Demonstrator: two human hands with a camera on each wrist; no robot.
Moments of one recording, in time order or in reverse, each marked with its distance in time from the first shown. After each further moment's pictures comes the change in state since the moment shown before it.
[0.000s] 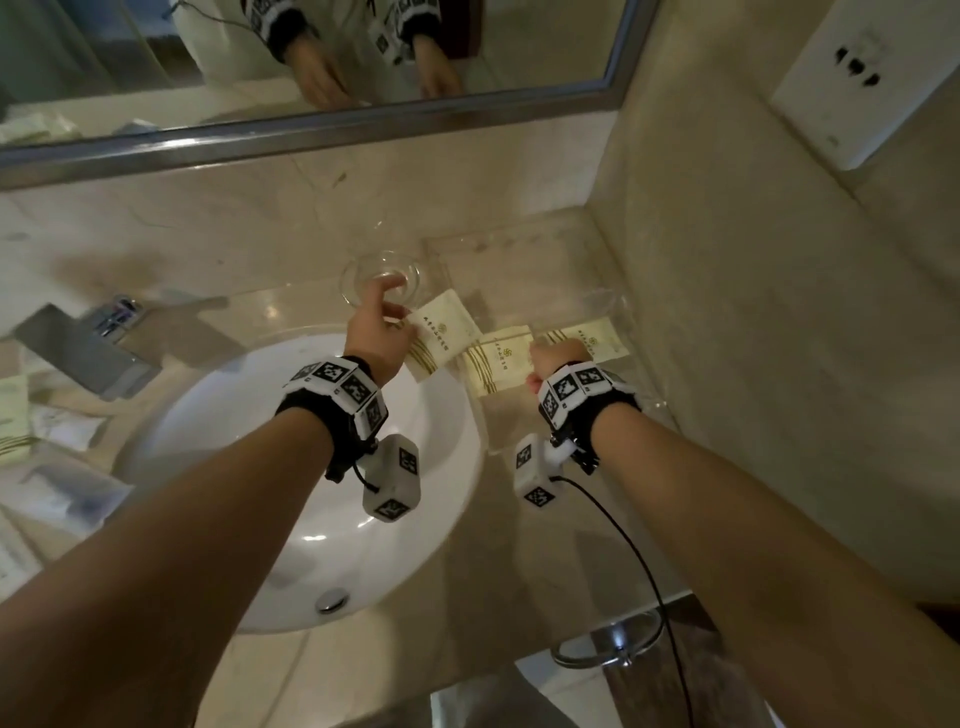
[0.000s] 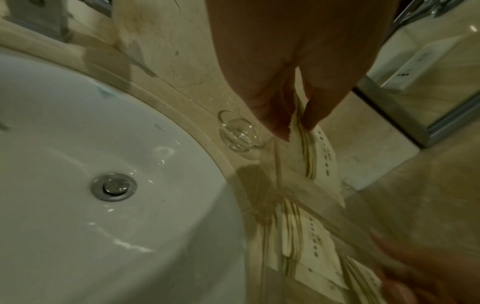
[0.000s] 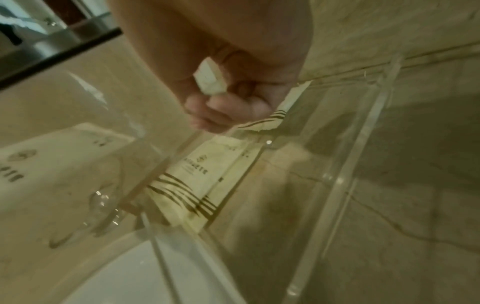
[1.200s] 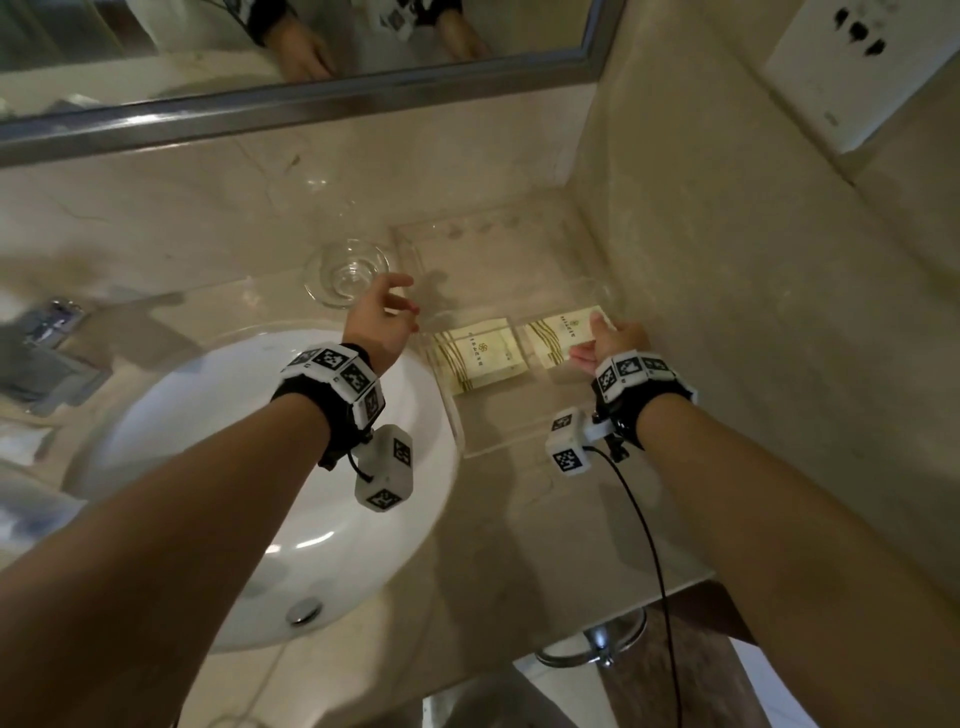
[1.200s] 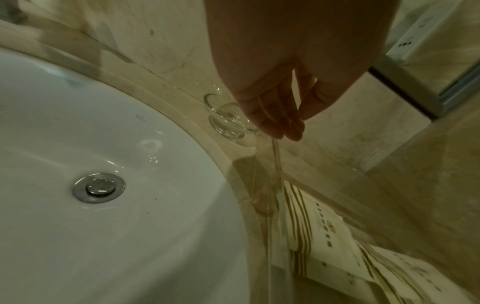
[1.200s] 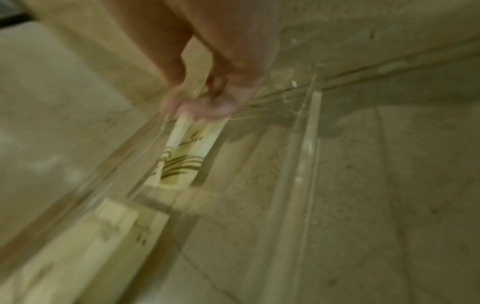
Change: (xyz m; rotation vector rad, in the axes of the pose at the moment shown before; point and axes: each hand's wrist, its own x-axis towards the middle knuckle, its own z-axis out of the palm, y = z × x) left_hand 0.028 -0.004 0.040 -0.064 -0.083 -0.075; right_hand 0.048 0.026 -0.062 0.499 0.229 0.109
